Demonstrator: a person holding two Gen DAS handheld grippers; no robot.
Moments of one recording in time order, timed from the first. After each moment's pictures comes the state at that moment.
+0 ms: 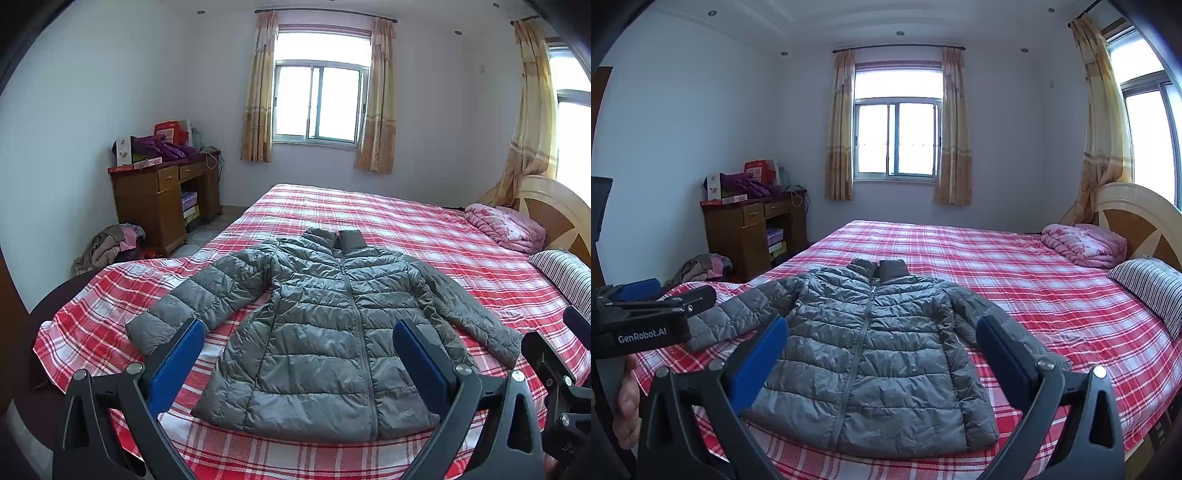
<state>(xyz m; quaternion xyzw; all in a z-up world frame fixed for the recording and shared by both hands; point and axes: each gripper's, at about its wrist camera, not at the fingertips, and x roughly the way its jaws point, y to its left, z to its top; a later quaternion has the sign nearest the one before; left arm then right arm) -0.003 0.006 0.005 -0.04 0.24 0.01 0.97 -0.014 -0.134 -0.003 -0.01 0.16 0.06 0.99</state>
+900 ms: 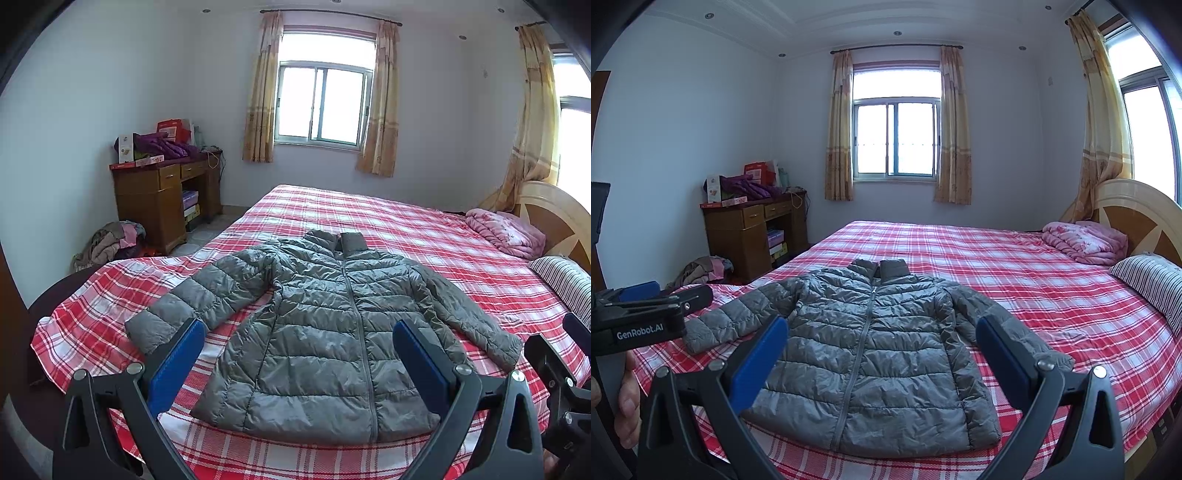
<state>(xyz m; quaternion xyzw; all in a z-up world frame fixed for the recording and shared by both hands) -0.002 0.007 0.003 -0.04 0.24 0.01 0.97 -0.011 -0.129 -0.008 -0.01 0.16 0.06 0.98</state>
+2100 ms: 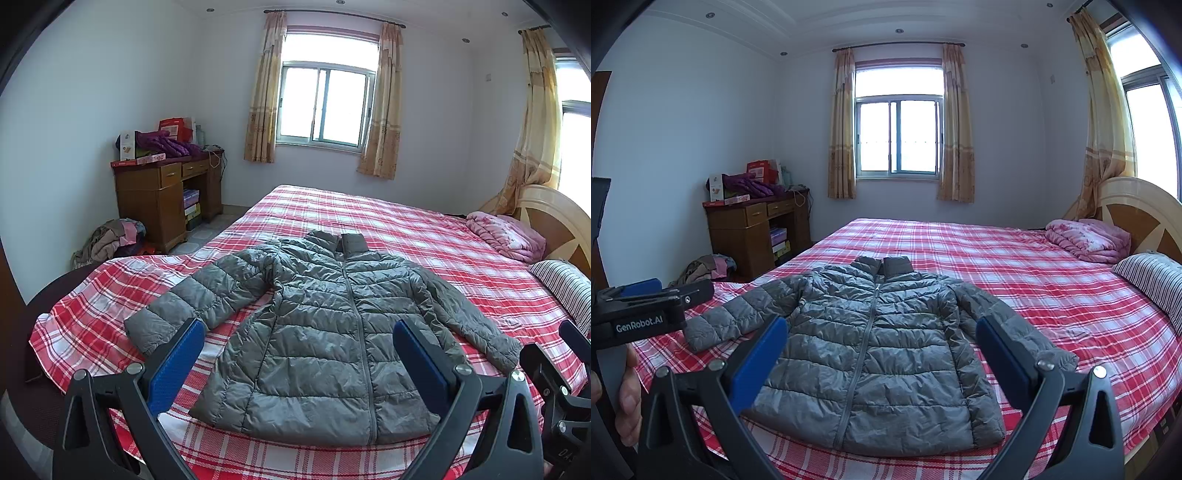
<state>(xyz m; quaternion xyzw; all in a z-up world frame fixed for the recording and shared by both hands) 0.001 0.008 0.001 -0.05 0.24 0.01 0.97 -0.010 -0.129 -0.010 -0.01 0.16 0.07 0.98</state>
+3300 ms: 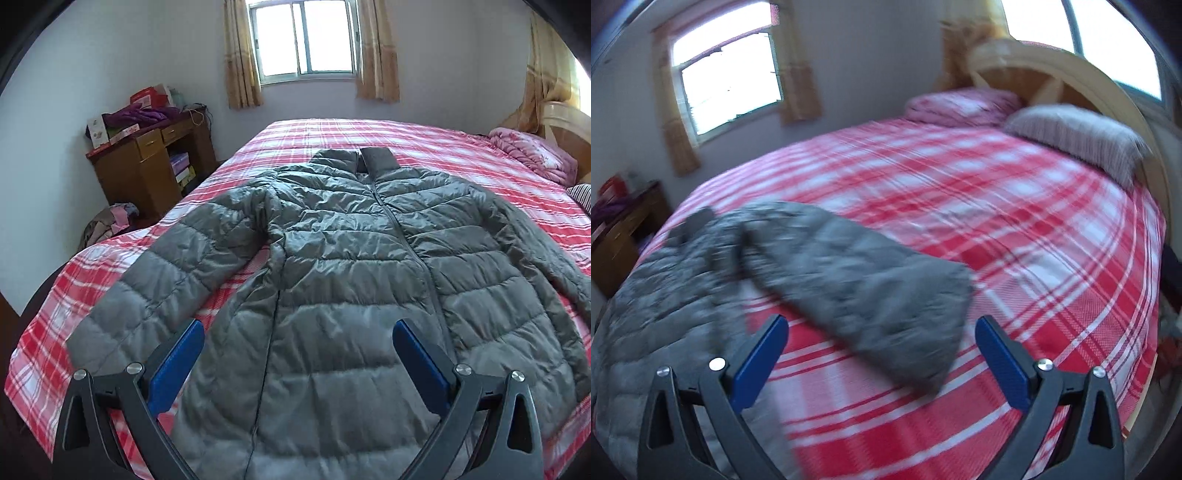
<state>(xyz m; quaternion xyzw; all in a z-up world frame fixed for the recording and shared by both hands) 0.177 0.002 -0.128 0.04 0.35 0.02 0.94 0.123 -0.387 -0.152 0.16 0.33 -0.18 0.91</state>
